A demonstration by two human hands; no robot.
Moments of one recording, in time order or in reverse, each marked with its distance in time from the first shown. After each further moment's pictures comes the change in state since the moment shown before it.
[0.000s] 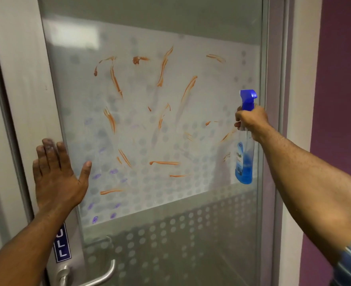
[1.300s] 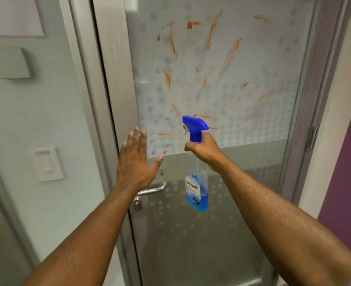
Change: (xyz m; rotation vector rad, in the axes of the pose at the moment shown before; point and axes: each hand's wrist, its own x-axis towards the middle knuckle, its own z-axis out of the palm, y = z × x) left_hand -0.132 0.027 -0.126 -0.063 -0.446 0.052; right_hand -0.319 -0.005 0.108 0.021 -0.661 0.000
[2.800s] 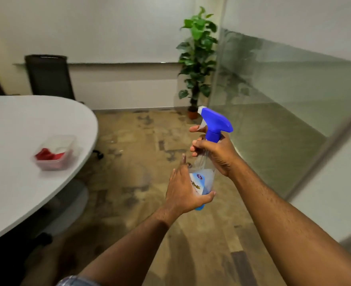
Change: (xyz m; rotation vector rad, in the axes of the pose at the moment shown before) left_hand -0.646 0.172 -0.329 0.363 0.359 -1.414; right_hand -0.599 -0.156 0.231 0.810 -1.778 -0.069
